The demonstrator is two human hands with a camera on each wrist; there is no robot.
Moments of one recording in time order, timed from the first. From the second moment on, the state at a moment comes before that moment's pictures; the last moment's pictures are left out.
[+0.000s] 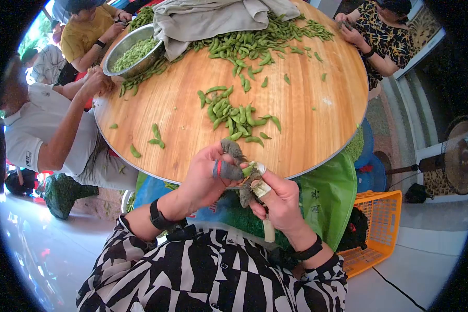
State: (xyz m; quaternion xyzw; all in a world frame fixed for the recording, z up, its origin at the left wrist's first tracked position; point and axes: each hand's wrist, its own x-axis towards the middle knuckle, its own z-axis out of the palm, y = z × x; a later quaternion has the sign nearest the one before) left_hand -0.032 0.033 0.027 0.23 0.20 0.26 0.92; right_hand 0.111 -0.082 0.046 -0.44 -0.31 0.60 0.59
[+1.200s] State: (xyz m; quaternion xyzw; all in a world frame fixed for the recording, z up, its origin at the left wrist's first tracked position) left_hand -0.045 0.037 0.025 0.86 0.12 0.41 0.26; right_hand 0.109 -0.079 0.037 -0.34 -0.11 0.71 0.61
